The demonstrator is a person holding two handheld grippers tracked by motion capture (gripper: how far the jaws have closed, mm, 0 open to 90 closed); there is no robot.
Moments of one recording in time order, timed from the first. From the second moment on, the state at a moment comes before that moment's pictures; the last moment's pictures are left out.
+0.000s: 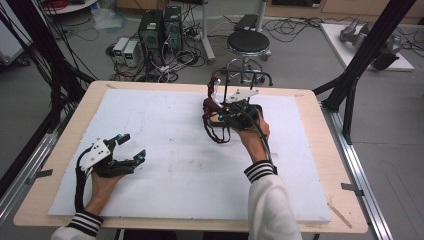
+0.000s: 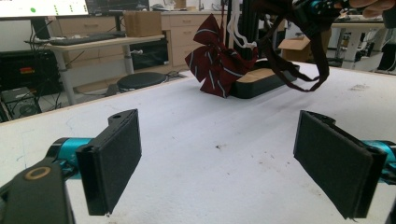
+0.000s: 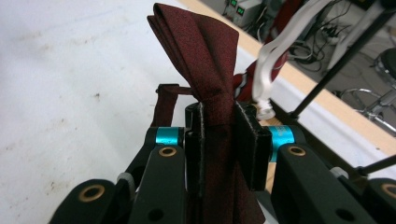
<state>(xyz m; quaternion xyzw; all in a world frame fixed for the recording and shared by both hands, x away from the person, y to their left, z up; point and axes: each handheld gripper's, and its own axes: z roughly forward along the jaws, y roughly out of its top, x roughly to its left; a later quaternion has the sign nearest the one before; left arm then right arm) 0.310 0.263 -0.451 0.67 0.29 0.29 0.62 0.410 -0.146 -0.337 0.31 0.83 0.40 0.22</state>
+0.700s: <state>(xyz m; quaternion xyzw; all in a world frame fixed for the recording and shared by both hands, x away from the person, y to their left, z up) 0.310 0.263 -0.451 0.67 0.29 0.29 0.62 0.405 -0.166 -0.322 0.34 0.78 0.46 0.25</state>
